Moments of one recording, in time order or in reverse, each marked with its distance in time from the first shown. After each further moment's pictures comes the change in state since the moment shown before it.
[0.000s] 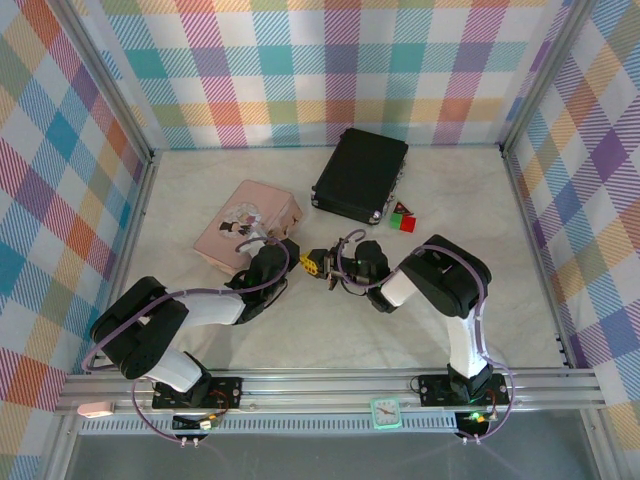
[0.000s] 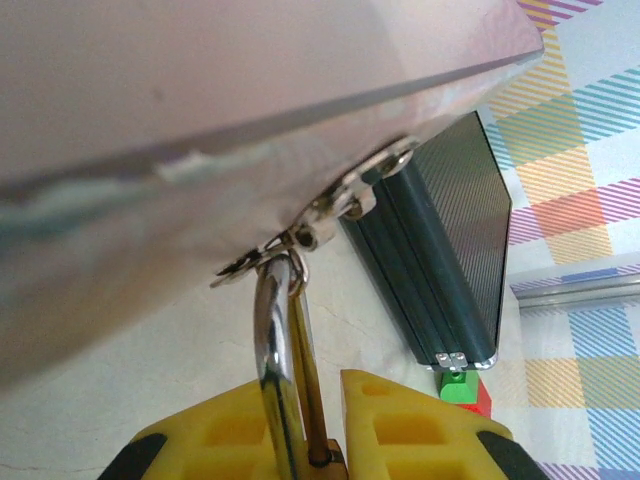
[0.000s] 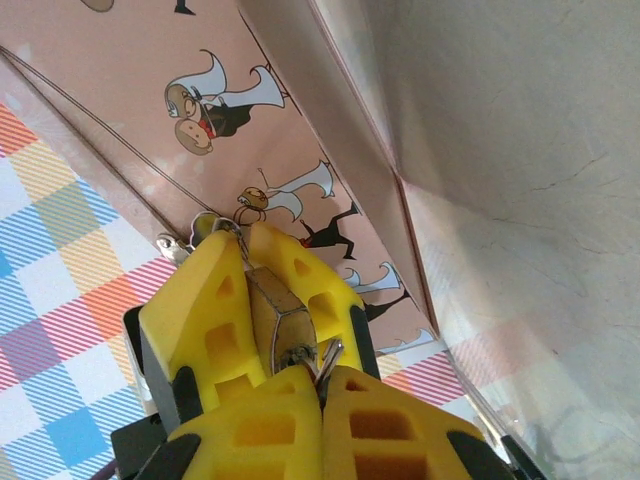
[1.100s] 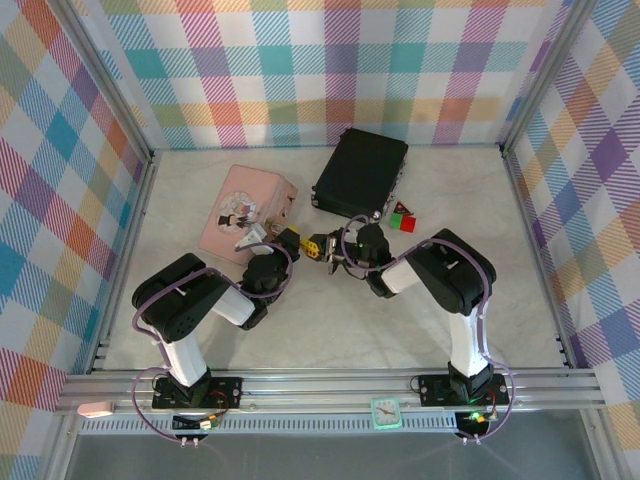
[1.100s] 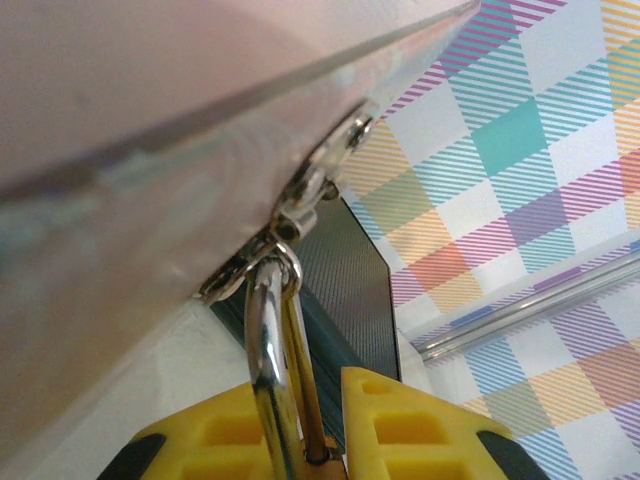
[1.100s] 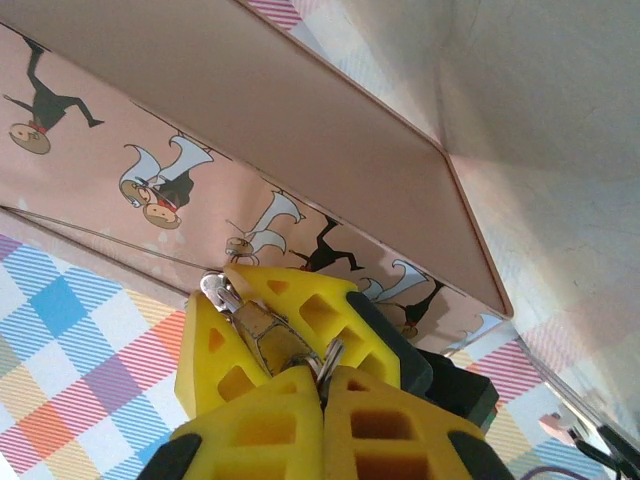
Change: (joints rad) left arm 0.027 0.283 -0.075 0.741 -0.008 0.217; right arm -0.082 -0.009 0.108 -0.085 -0.081 0.170
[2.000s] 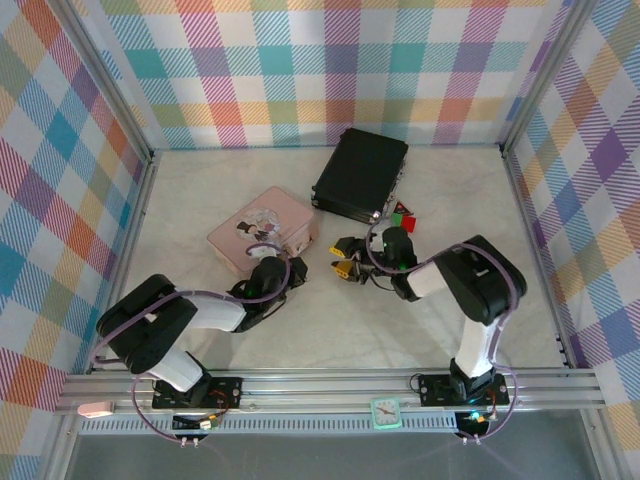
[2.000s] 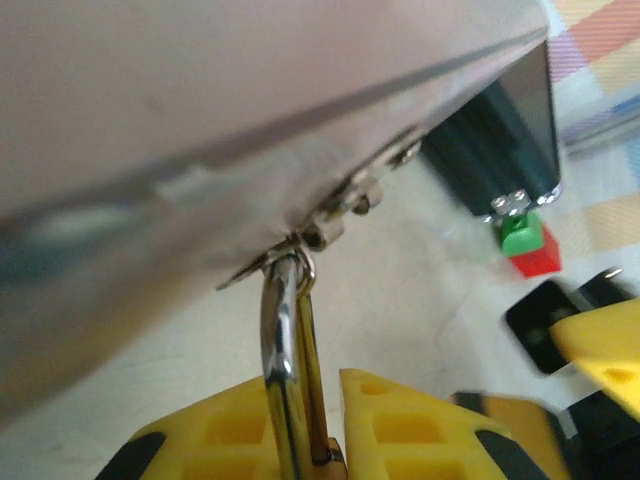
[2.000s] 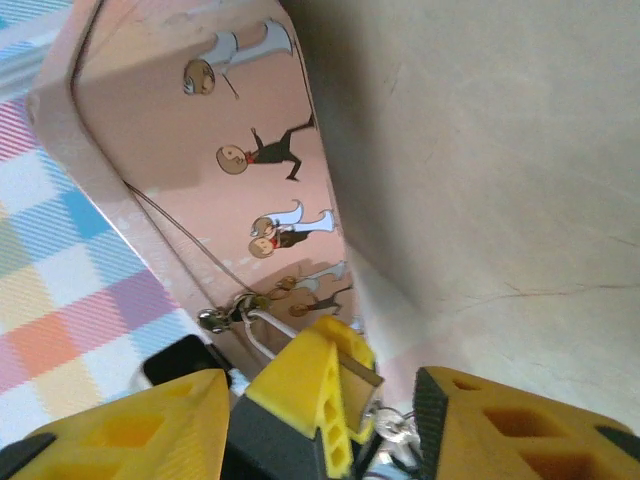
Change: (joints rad) left arm -0.042 -0.262 0.001 -0.725 0.185 0.029; right arm -0.131 -0.203 -0.172 -0.354 -0.091 -0.521
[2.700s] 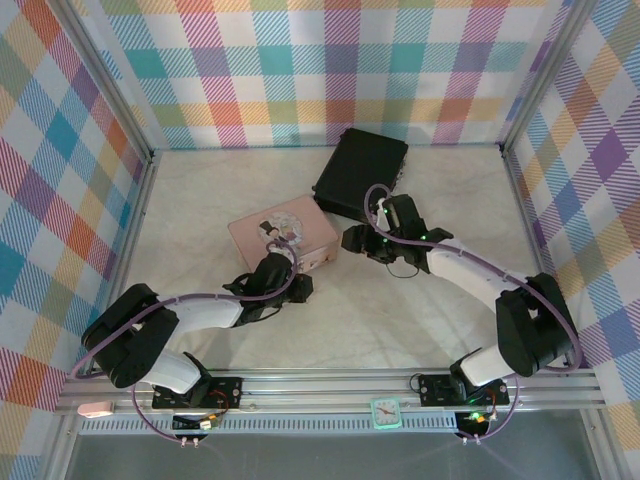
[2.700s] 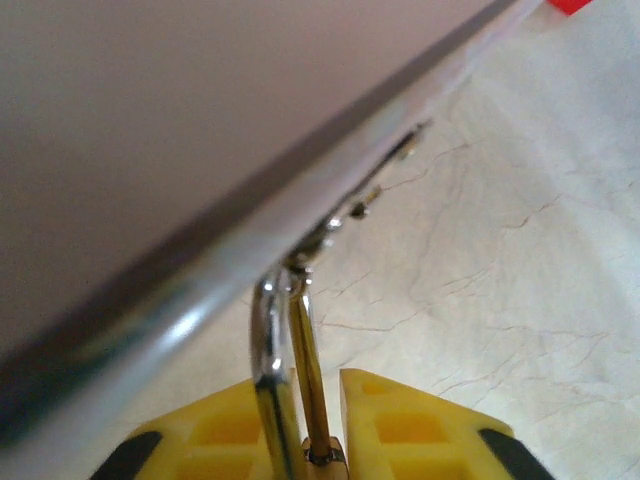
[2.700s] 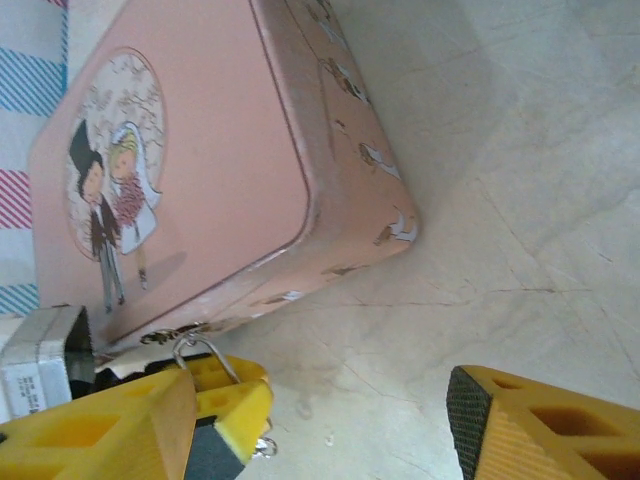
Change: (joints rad) left arm -0.018 -0.081 0.081 -0.386 0.245 0.320; right arm 0.000 -0.327 0.318 -1.055 0.279 -0.880
